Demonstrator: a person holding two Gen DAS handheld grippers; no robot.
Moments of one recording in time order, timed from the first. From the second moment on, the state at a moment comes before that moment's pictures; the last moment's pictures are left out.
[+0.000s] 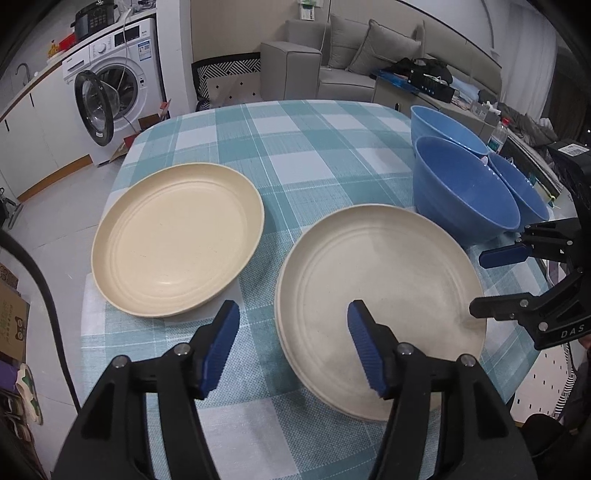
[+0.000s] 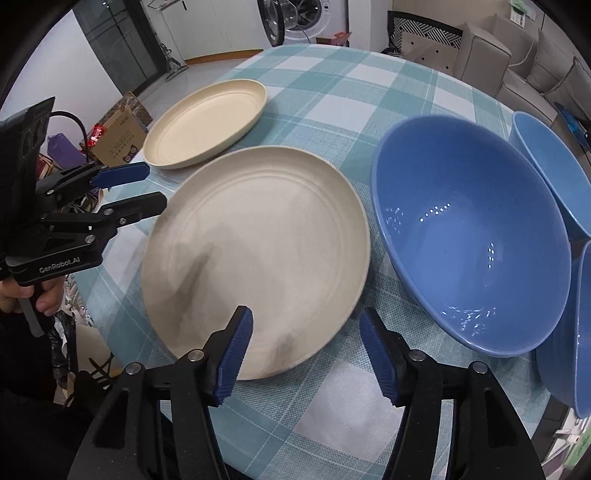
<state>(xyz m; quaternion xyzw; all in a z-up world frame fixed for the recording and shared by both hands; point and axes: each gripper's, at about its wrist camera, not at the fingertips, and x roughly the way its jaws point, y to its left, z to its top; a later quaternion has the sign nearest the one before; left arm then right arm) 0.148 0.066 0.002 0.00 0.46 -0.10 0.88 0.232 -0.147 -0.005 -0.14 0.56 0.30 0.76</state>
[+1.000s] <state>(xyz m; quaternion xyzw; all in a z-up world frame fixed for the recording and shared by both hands) 0.139 0.089 0.027 -0.01 0.41 -0.05 0.91 0.232 -0.131 0.042 -0.11 0.47 0.35 0.80</state>
